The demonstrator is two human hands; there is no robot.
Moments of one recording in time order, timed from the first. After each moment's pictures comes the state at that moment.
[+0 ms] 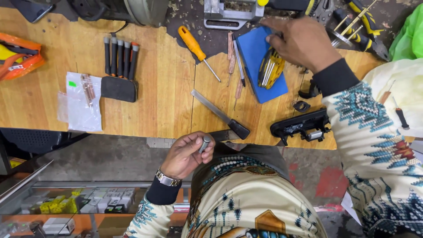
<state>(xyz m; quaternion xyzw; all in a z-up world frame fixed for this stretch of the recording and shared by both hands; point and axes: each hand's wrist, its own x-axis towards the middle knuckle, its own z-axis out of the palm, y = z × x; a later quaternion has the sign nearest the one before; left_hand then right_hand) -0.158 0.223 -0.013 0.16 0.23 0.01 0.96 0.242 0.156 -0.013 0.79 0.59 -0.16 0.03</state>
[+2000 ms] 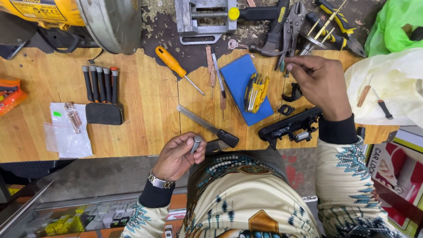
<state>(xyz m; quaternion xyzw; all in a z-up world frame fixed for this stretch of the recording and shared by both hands) -0.120 0.248 -0.014 0.15 0.23 -0.02 0.96 0.223 0.057 0.028 0.88 0.35 -0.21 -0.26</state>
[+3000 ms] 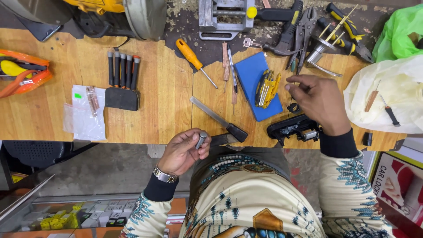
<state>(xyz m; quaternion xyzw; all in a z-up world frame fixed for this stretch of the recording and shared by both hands) -0.149 0.243 -0.012 0.17 0.23 0.00 0.96 0.176 0.052 0.042 0.91 0.30 -0.25 -0.15</state>
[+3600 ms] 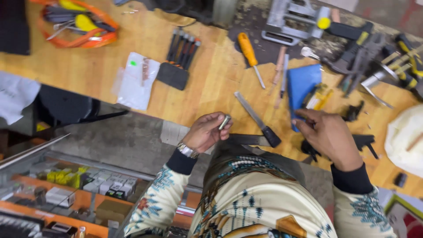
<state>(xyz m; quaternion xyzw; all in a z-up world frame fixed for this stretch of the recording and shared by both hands) -0.172 0.266 -0.042 0.16 0.26 0.06 0.95 0.104 0.088 0.045 0.84 0.43 -0.33 -0.06</state>
